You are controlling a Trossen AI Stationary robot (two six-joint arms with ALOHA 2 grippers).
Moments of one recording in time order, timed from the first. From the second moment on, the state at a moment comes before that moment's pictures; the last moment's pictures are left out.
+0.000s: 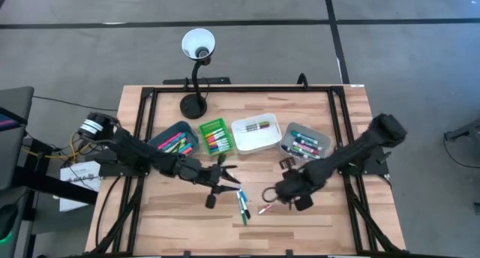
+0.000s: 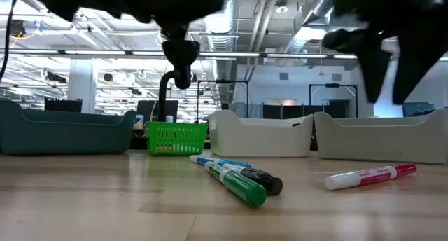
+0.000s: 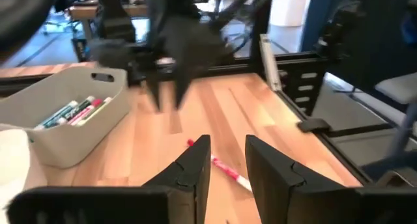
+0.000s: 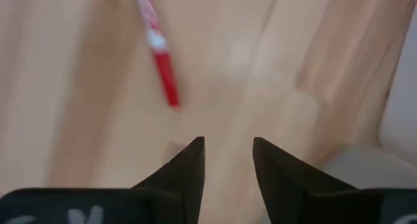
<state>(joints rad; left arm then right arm) -0.39 1.54 0.67 0.69 -0.14 0.02 0.47 1.67 1.18 -1.01 0.16 0.05</state>
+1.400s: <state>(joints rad) -0.30 1.49 0.71 0.69 -0.15 -0.15 0.38 1.58 0.54 0.58 0.15 -0.11</state>
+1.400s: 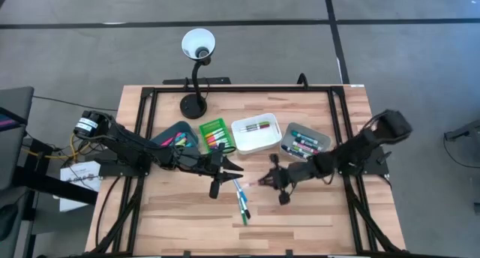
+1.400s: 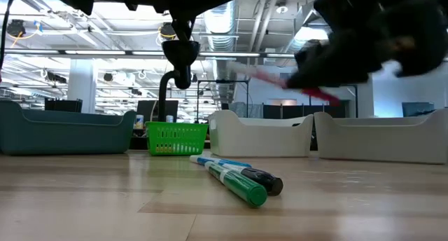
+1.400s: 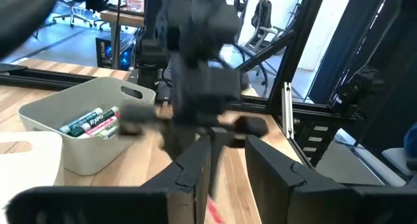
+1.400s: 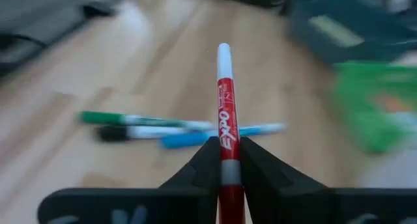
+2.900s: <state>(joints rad) -0.28 1.48 0.70 0.64 -0.14 -0.15 -0.12 1.75 1.07 -0.38 0.23 -0.30</state>
